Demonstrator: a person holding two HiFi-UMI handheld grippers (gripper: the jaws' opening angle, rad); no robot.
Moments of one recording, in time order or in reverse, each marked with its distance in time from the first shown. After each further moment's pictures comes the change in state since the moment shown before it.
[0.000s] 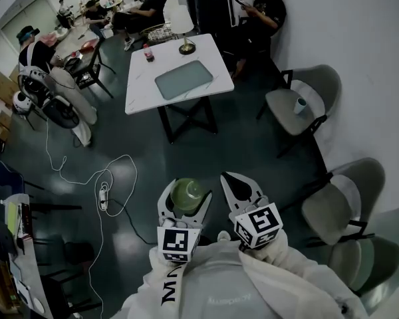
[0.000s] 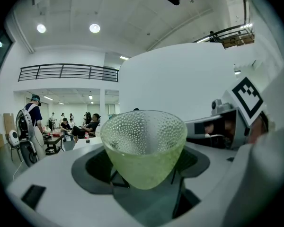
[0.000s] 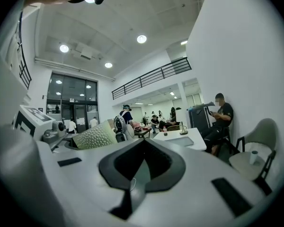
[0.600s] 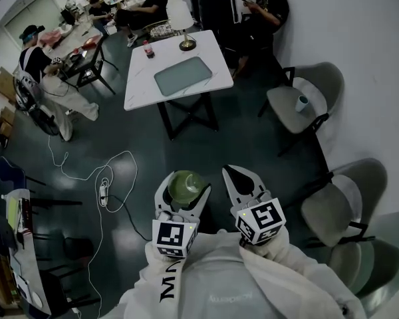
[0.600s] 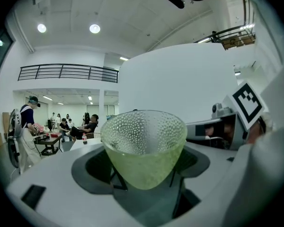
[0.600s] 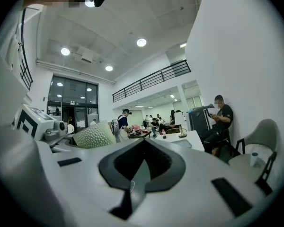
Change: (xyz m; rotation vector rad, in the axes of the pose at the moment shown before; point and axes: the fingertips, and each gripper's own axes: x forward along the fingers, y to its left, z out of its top) left arm 0.018 -0.014 0.006 -0.024 -0.005 -0.006; right arm -0.009 -0.029 0.009 0.007 -0.038 0.007
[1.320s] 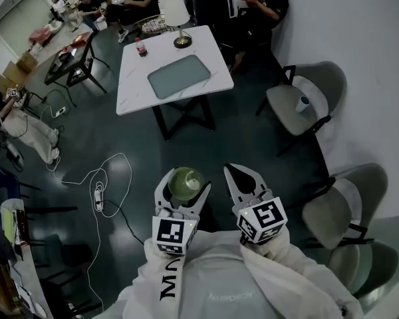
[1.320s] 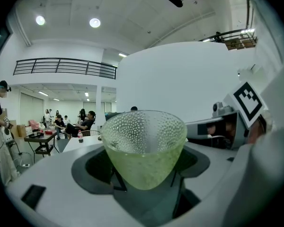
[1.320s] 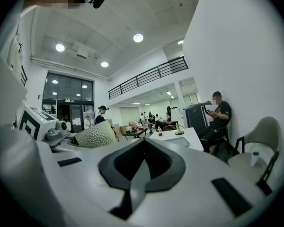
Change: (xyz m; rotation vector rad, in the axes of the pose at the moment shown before) left arm 0.071 0.050 -0.012 -0.002 0.013 -0.049; right arm 0.071 -0.038 -0.015 0.005 0.037 -0.041
